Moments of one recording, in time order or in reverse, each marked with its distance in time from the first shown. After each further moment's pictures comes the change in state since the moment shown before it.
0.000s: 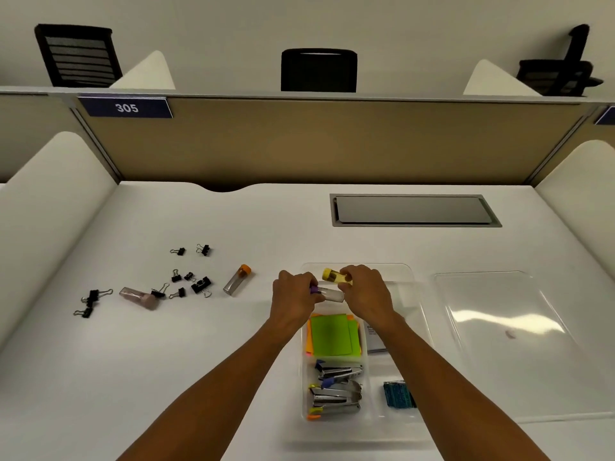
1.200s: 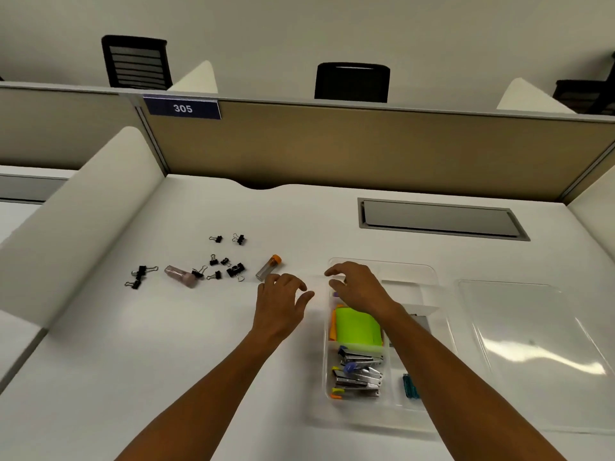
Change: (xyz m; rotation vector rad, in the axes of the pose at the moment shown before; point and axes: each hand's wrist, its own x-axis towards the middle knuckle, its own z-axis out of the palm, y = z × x) left_hand -0.069 -0.064 -0.037 0.078 0.245 0.070; right_hand -0.019 -0.055 0.009 0.170 -0.194 -0.285
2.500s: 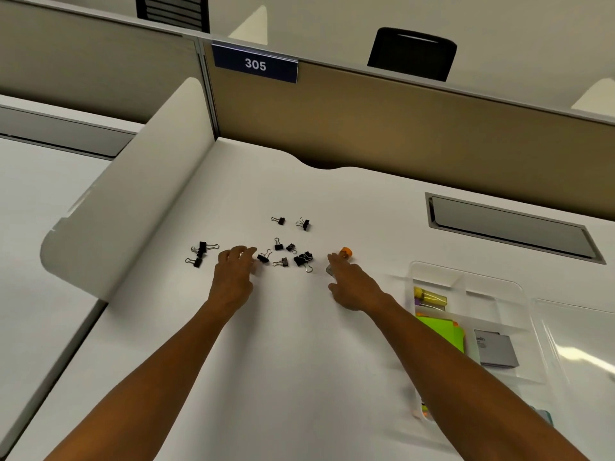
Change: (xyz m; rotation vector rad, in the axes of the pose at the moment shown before) left_hand 0.011 -0.251 -0.075 0.025 -0.125 -0.269; right_hand 0.083 -0.095 0.140 -0.363 -0.348 0.068
